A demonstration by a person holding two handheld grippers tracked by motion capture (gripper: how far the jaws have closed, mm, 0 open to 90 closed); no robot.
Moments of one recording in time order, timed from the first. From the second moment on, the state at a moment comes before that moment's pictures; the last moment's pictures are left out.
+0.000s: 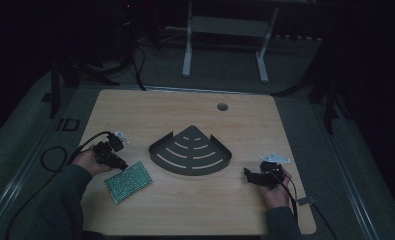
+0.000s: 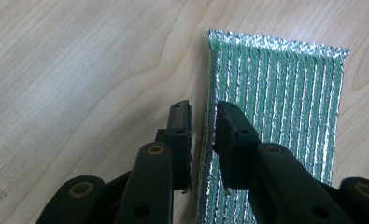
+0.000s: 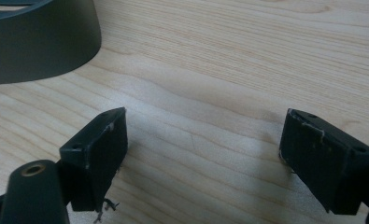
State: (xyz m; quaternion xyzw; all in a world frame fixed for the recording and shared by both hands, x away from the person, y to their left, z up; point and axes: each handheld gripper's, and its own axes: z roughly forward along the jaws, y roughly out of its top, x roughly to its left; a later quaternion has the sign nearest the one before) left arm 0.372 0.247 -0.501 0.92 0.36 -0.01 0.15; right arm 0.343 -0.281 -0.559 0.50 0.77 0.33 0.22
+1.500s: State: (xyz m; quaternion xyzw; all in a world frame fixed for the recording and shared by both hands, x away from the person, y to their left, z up) left arm 0.380 0.235 -0.513 0.91 0.39 -0.10 0.09; right arm 0.343 -0.281 -0.559 0.50 0.77 0.33 0.22
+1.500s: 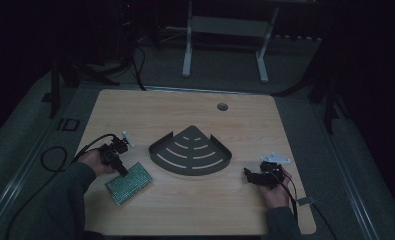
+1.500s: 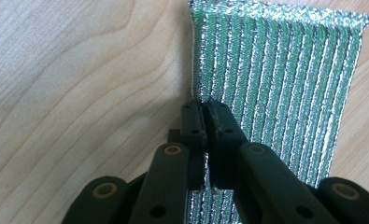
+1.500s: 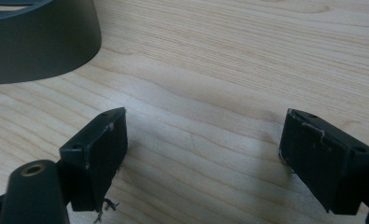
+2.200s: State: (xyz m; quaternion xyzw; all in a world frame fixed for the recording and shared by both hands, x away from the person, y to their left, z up) left arm 0.383 0.238 -0.483 0.91 0.40 -0.08 0.10; right arm 0.343 -0.281 -0.559 0.50 0.77 0.33 0.22
